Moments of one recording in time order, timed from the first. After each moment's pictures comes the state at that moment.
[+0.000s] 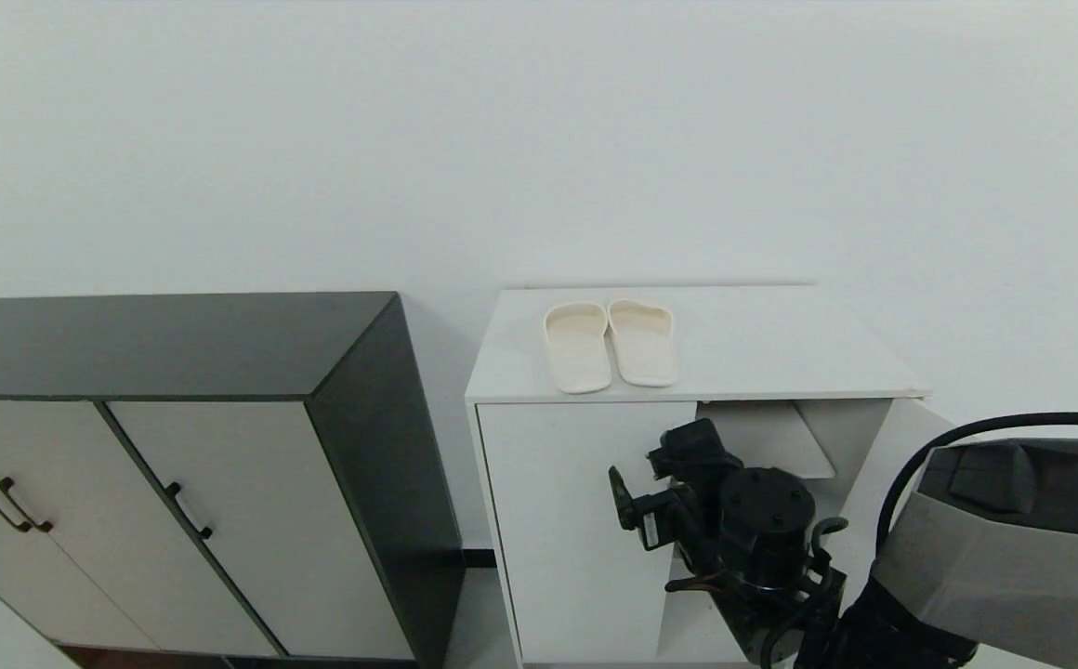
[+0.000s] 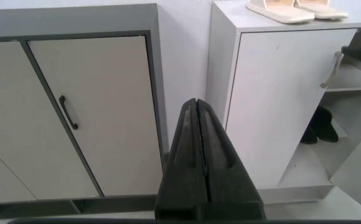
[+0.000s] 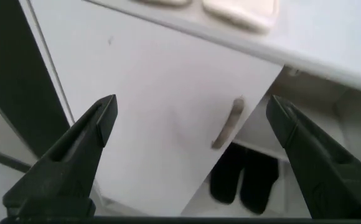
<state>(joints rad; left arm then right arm) 0.00 0.00 0.00 0.00 -0.01 0.02 0.82 2.20 -0.68 -1.46 -0.53 -0.11</state>
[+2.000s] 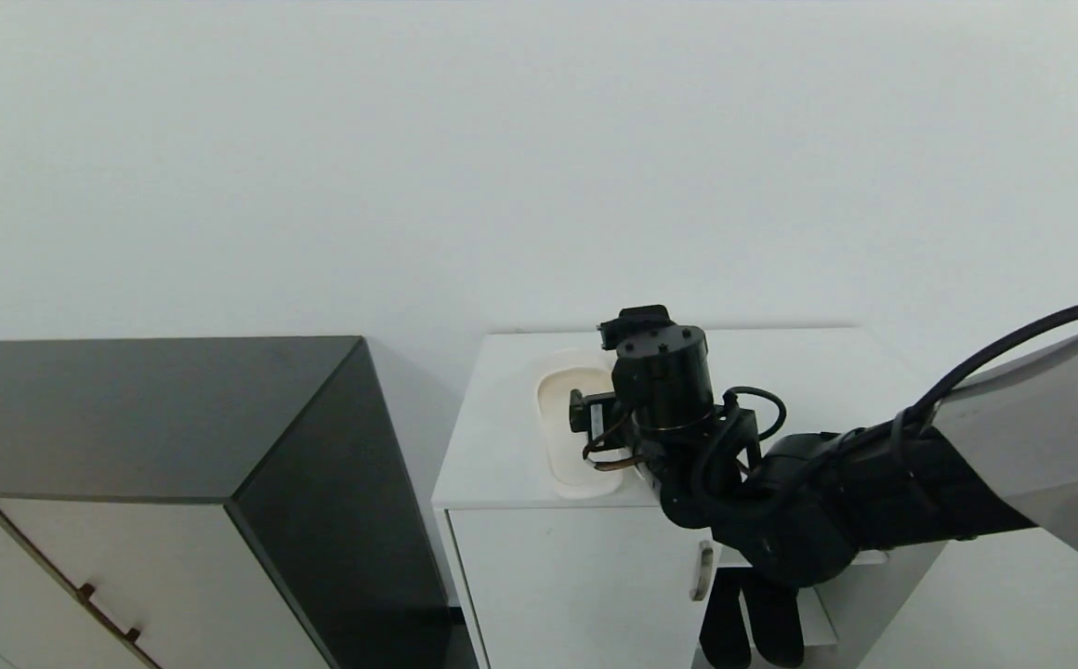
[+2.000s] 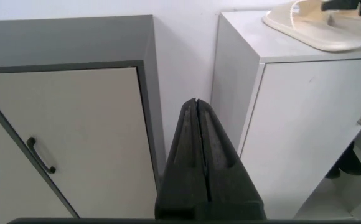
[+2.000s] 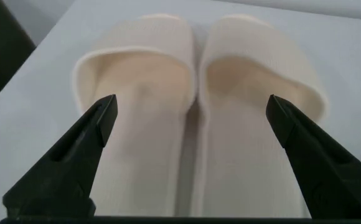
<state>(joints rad) 0.00 0.00 0.00 0.00 -0.01 0.02 0.83 2.11 -1.28 -0.57 -0.62 0.17</state>
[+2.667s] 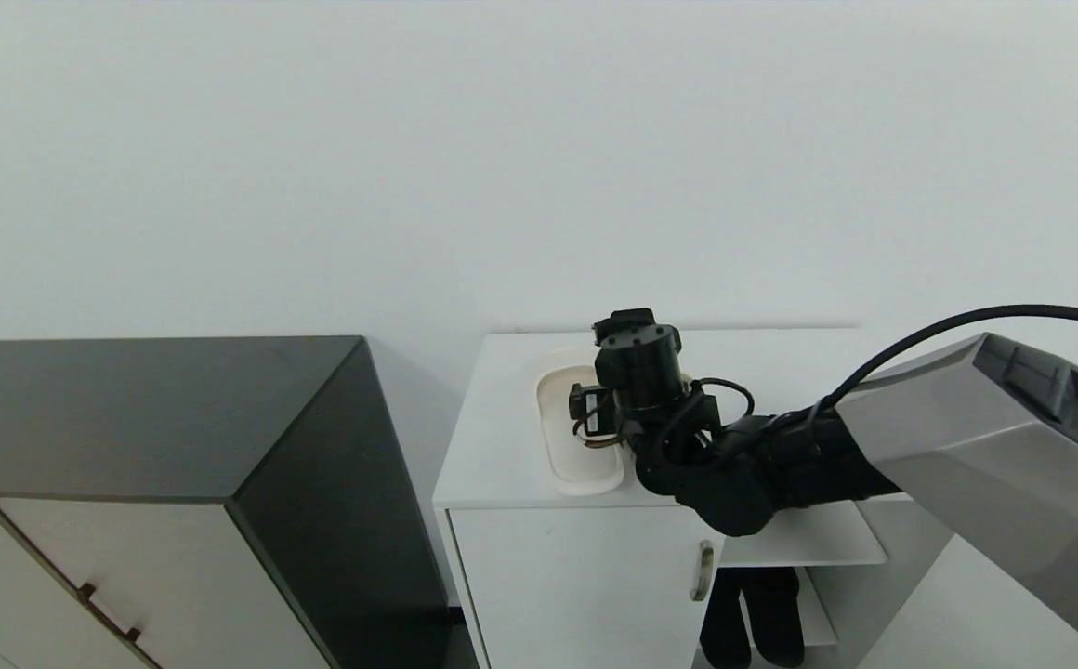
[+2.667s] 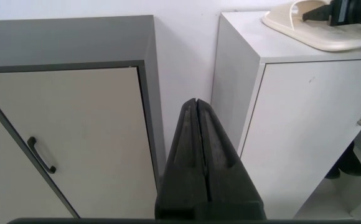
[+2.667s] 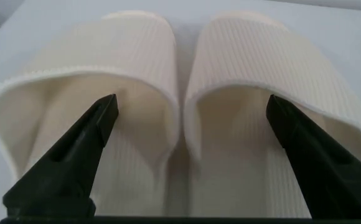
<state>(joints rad) 0.00 0.00 0.00 0.00 -0.01 0.02 0.76 2.26 -1.48 -0.50 -0.61 0.17</state>
